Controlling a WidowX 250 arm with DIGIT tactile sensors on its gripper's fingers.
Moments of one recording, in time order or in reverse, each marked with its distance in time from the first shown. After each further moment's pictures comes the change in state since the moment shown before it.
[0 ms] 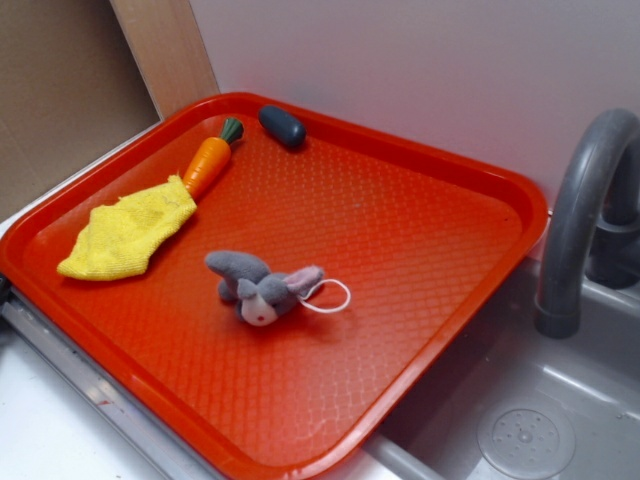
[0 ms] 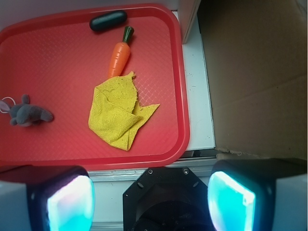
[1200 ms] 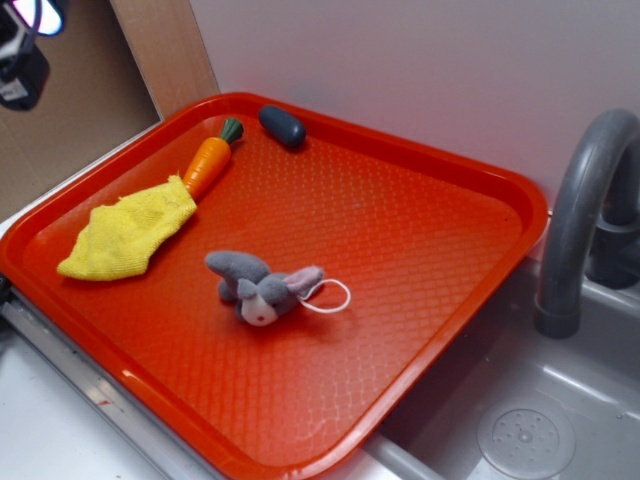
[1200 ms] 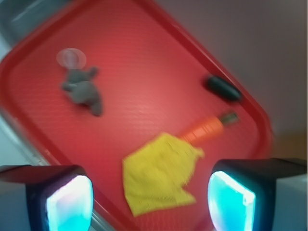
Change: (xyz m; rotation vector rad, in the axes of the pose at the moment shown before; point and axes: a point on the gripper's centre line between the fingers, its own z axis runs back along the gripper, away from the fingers) arm 0.032 -0.129 -0.045 0.005 -0.124 -0.996
